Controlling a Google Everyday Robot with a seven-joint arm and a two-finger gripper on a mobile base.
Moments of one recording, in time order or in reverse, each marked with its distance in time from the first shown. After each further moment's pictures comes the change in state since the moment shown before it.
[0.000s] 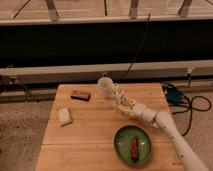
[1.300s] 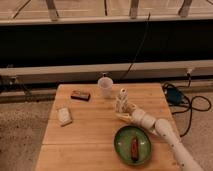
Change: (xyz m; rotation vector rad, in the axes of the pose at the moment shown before) arm 0.018 0.017 -0.015 0.024 0.004 0.012
